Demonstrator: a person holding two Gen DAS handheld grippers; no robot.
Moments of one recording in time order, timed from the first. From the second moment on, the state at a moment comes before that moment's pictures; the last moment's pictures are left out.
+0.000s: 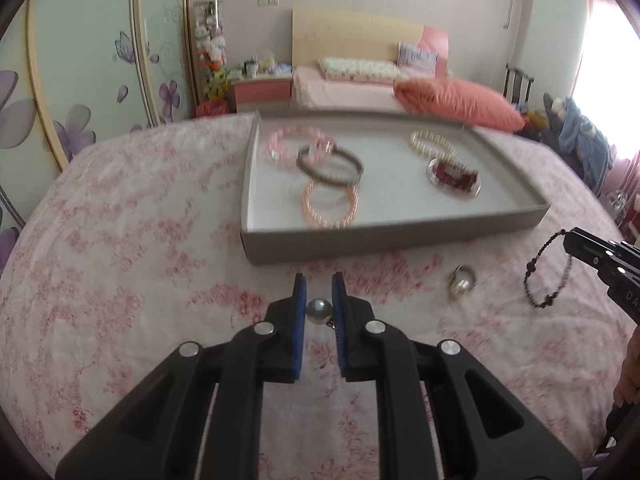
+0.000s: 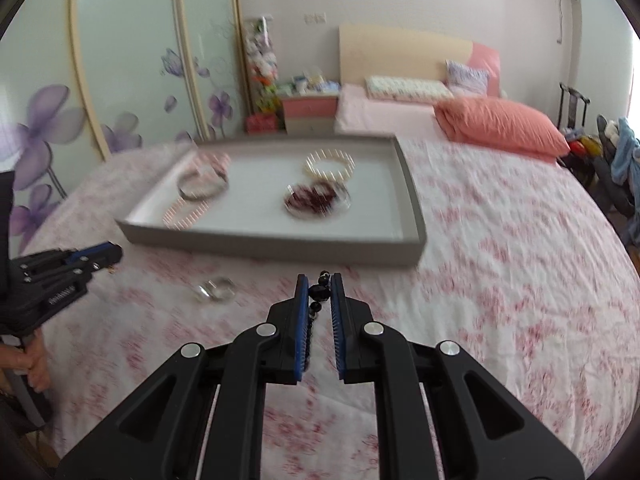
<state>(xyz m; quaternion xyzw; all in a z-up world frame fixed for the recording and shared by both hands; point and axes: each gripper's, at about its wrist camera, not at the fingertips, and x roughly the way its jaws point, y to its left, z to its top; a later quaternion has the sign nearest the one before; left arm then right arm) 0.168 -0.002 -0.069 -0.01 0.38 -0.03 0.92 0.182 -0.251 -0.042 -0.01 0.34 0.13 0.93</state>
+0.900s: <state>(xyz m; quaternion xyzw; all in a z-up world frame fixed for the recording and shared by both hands) 0.157 -0.018 0.016 -0.01 0.24 -0.02 0.97 0.177 -0.227 0.048 0.01 0.18 0.17 0.97</state>
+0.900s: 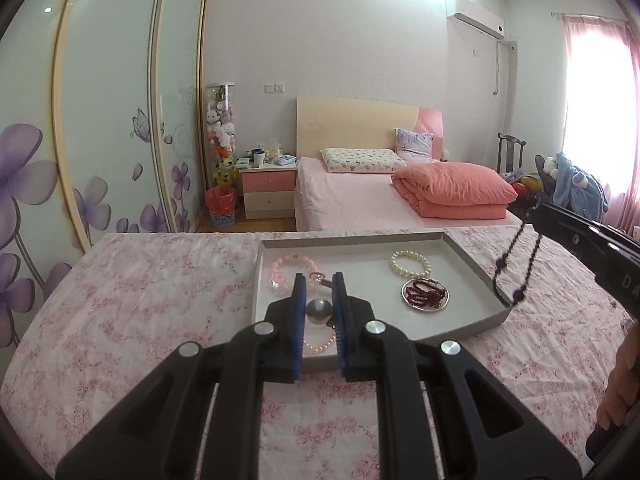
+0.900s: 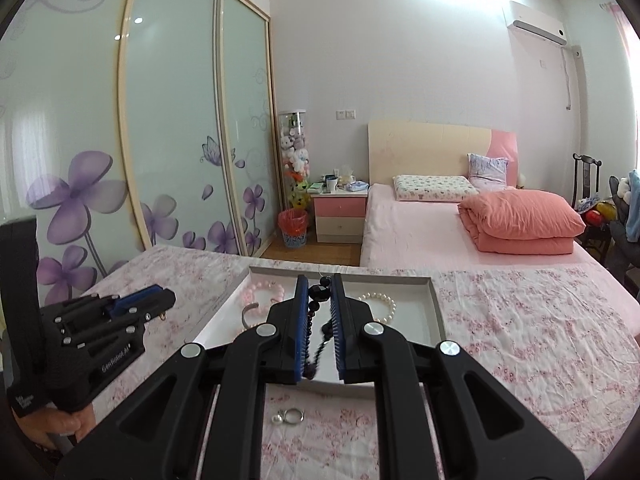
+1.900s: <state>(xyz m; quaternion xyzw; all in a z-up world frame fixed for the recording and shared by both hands) 0.253 -0.030 -0.008 -0.01 0.26 -0.02 0.97 0.274 -0.213 0.014 0.06 0.22 0.16 0.96</state>
